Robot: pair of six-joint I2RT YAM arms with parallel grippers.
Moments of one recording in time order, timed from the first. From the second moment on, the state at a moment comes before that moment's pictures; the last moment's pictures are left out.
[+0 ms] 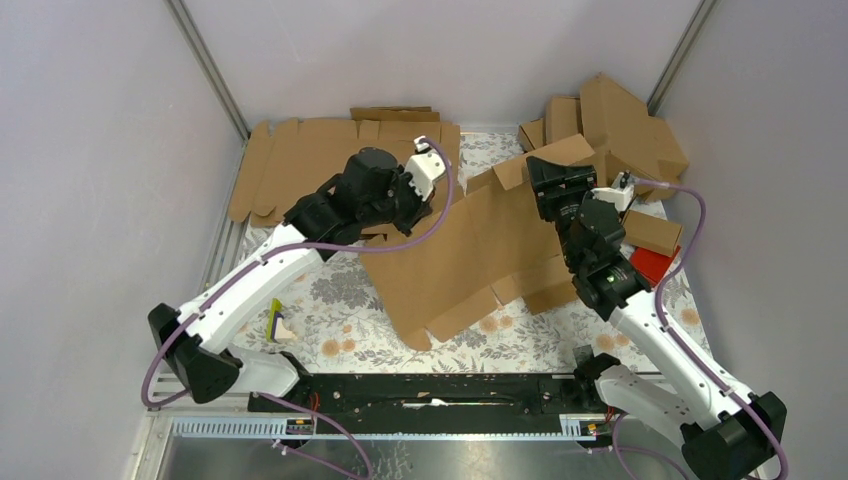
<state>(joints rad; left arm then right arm) -0.76 1.36 1.43 -0.58 0.14 0.15 0.49 0.92 0.80 0.12 0.43 1.25</state>
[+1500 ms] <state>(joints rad) -0.76 1.13 1.43 -0.85 -0.19 0.42 0.33 1.31 0.64 -0.06 -0.27 0.59</state>
